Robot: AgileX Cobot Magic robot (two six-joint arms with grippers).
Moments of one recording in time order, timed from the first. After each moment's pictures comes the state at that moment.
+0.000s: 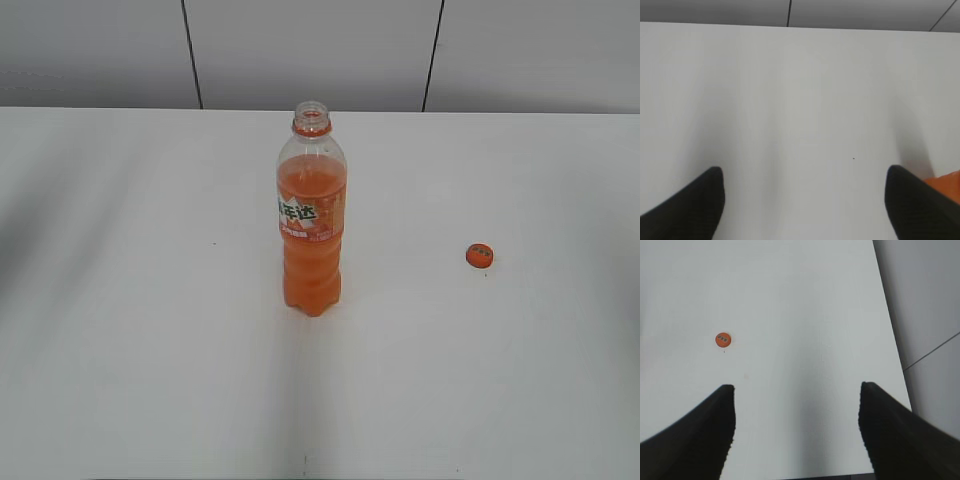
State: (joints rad) left arm -0.01 1.18 -1.13 -0.17 0.79 0.08; right arm 0.03 0.79 -1.17 -0.05 1.22 -0.03
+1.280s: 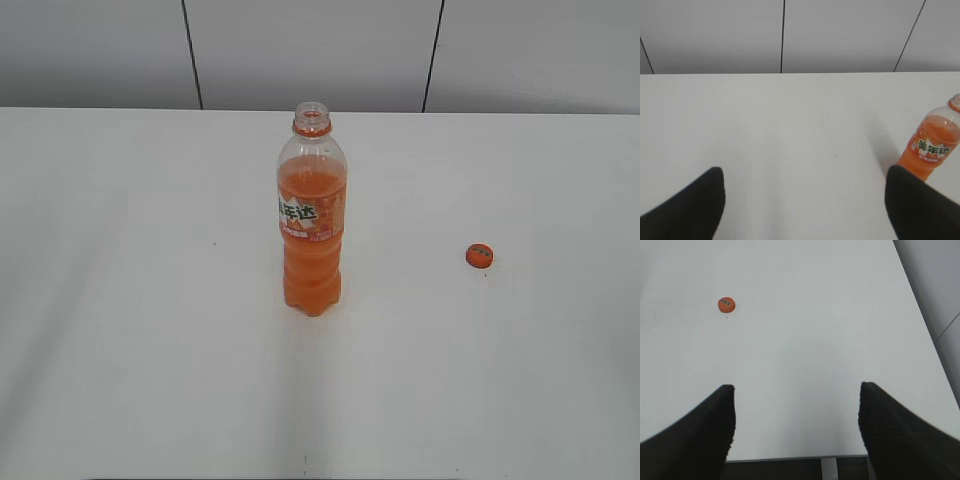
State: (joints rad) left arm -0.02 0.39 -0.75 -0.16 0.84 0.08; right arm 0.03 0.16 -0.54 -0.02 1.04 -0.03
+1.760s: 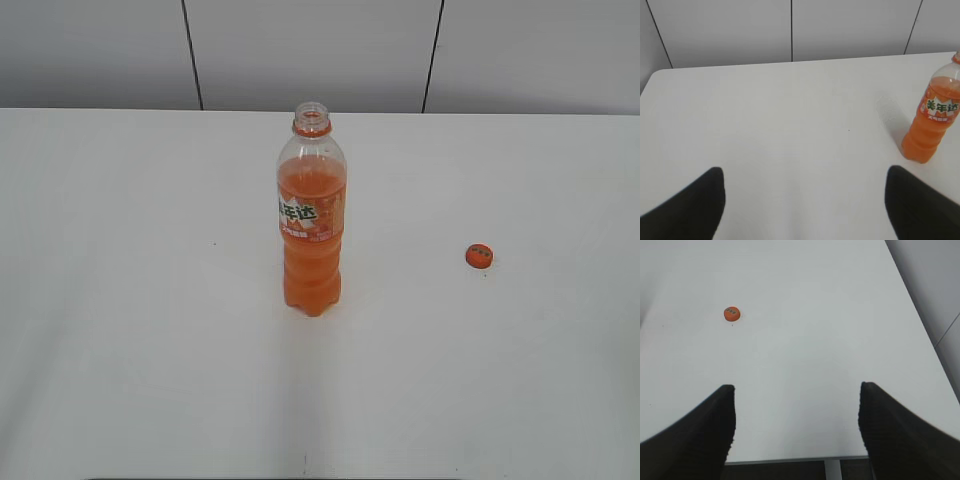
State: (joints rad) left arm -0.02 0.08 -0.63 -0.09 0.99 0.08; right arm 0.03 0.01 -0.51 -0.01 1.09 -0.03
